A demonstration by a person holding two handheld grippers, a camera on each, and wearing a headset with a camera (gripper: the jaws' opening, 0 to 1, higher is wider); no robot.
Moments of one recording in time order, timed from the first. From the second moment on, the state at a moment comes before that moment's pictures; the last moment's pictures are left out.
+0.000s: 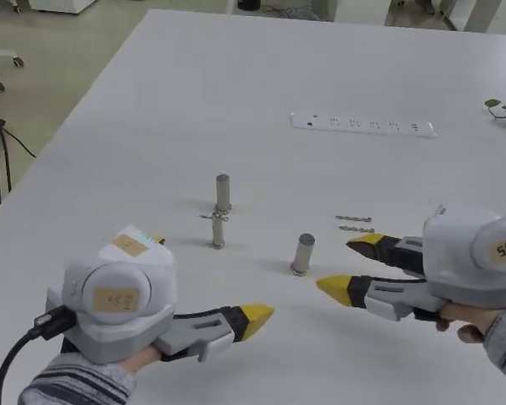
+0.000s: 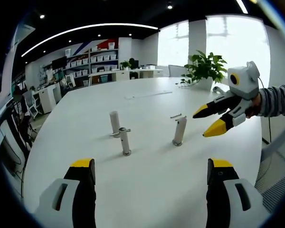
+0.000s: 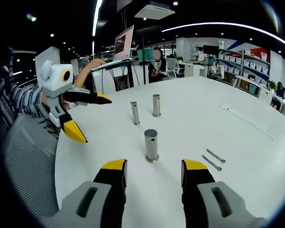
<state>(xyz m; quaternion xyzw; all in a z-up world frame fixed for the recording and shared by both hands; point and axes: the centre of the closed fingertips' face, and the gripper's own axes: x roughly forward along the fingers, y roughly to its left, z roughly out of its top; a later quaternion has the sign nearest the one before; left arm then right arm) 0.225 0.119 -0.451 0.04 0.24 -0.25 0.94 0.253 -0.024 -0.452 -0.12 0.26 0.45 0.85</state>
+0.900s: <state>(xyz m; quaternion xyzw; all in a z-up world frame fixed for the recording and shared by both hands) 0.225 0.118 -0.451 0.05 0.24 -0.25 0.94 0.310 -0.049 -0.456 -0.20 0.29 0.44 0.82</state>
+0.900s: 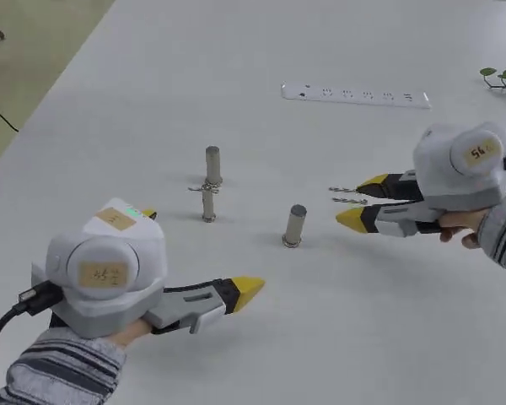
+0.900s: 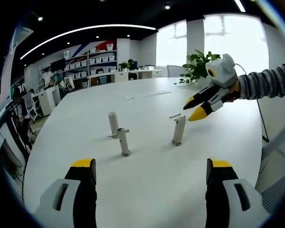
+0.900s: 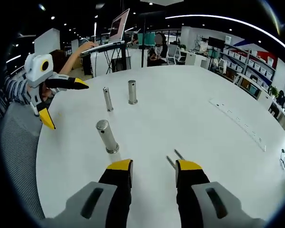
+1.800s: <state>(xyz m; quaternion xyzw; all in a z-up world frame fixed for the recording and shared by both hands) 0.226 0.119 -0.448 0.04 0.23 -0.25 0.94 0.343 -0.068 -0.480 -0.29 0.37 0.42 0.77</state>
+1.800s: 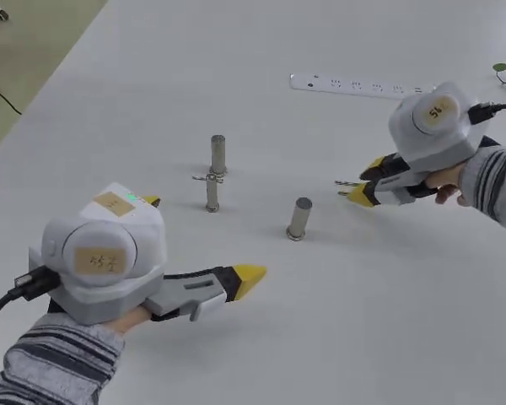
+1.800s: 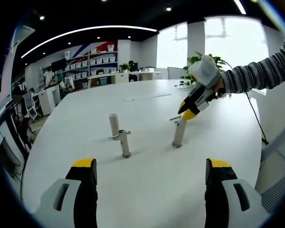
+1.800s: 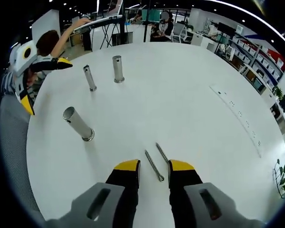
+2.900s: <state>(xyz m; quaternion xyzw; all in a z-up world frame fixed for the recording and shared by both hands) 0.225 0.116 -0.446 0.04 0.23 -0.26 0.94 0.336 -0.076 -0.495 -0.31 0.43 0.43 0.73</state>
